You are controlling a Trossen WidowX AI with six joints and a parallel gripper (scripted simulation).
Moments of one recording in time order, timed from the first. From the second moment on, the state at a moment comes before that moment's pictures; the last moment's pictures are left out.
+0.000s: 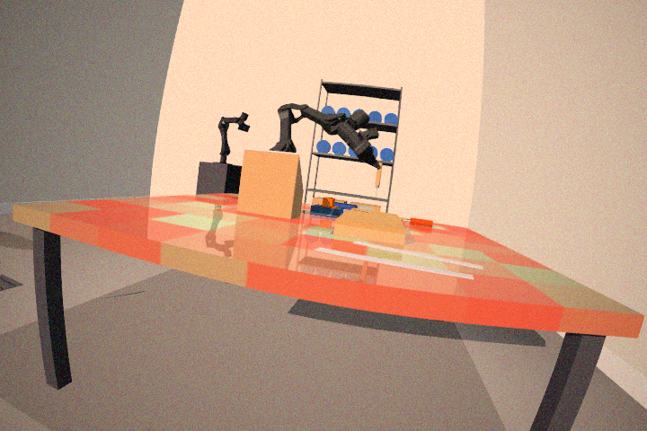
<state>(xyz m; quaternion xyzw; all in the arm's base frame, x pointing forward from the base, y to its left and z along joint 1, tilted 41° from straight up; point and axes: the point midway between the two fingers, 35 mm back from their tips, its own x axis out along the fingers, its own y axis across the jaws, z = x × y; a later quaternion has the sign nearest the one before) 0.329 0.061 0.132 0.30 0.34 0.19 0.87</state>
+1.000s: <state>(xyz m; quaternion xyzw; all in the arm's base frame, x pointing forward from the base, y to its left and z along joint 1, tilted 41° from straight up) 0.327 0.078 0.113 0.30 0.34 0.19 0.87</state>
